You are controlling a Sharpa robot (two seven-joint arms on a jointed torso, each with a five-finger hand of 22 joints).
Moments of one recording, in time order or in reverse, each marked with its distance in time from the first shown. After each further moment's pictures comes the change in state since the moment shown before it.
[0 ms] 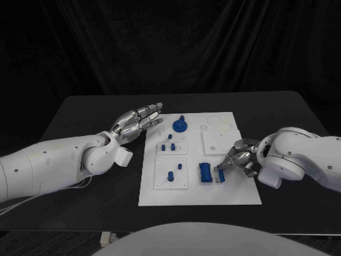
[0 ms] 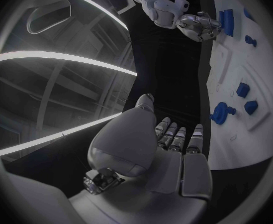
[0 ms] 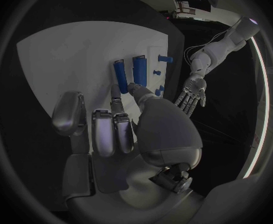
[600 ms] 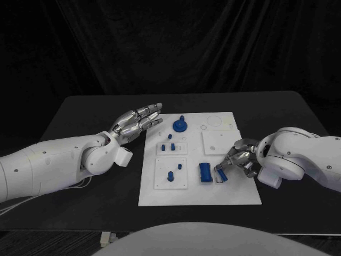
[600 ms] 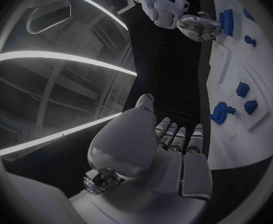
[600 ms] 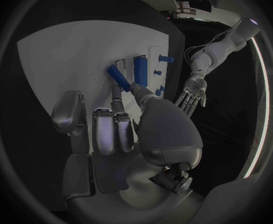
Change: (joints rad) left arm 0.000 0.000 0.000 -0.002 0.000 0.002 -0.002; left_hand 0.000 0.000 0.000 0.000 0.000 0.000 0.000 0.000 0.000 0.000 0.000 0.000 0.000 0.000 0.000 0.000 0.000 0.000 0.000 0.000 0.000 0.000; right arm -0.001 0.002 0.000 -0.004 -0.004 0.002 -0.001; right_hand -0.053 -0.013 -0.020 0.025 -0.159 0.000 0.000 0.000 0.007 0.000 0.000 0.000 0.000 0.000 0.000 -0.014 0.000 0.000 -0.004 -0.004 -0.031 0.000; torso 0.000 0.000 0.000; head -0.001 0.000
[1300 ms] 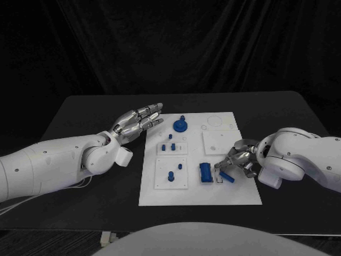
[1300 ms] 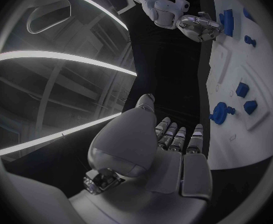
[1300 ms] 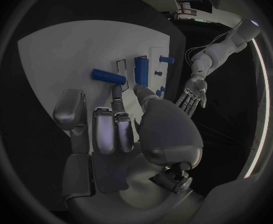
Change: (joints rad) left arm 0.000 0.000 0.000 -0.001 0.000 0.002 -0.001; left_hand 0.013 -0.003 0.006 -0.006 0.022 0.000 0.000 0.000 0.000 0.000 0.000 0.000 0.000 0.000 0.000 0.000 0.000 0.000 0.000 0.000 0.000 0.000; right arm -0.002 0.003 0.000 -0.002 -0.009 0.004 -0.001; right_hand -0.036 0.009 -0.061 0.055 0.016 0.009 -0.009 0.000 0.012 0.000 0.000 0.000 0.000 0.000 0.000 -0.020 0.000 0.016 0.000 0.000 -0.039 0.000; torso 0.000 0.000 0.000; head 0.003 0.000
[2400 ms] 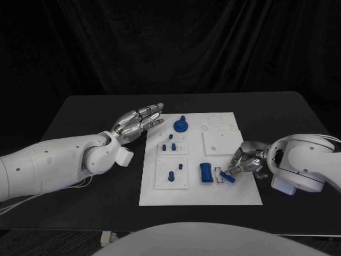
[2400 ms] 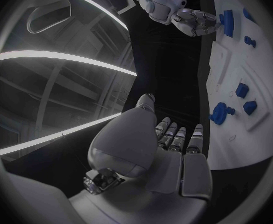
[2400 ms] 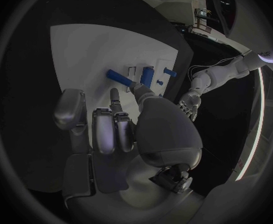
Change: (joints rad) left arm -0.001 0.000 0.000 -0.001 0.000 0.003 -0.001; left_hand 0.000 0.000 0.003 -0.003 0.010 0.000 0.000 0.000 0.000 0.000 0.000 0.000 0.000 0.000 0.000 0.000 0.000 0.000 0.000 0.000 0.000 0.000; right arm 0.002 -0.106 0.000 0.134 -0.246 0.018 0.022; right_hand 0.101 -0.028 -0.040 -0.013 0.139 -0.108 0.032 0.000 -0.018 0.000 0.015 0.000 0.000 0.000 0.007 0.007 0.000 0.000 0.007 0.007 -0.005 0.001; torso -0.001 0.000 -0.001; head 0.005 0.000
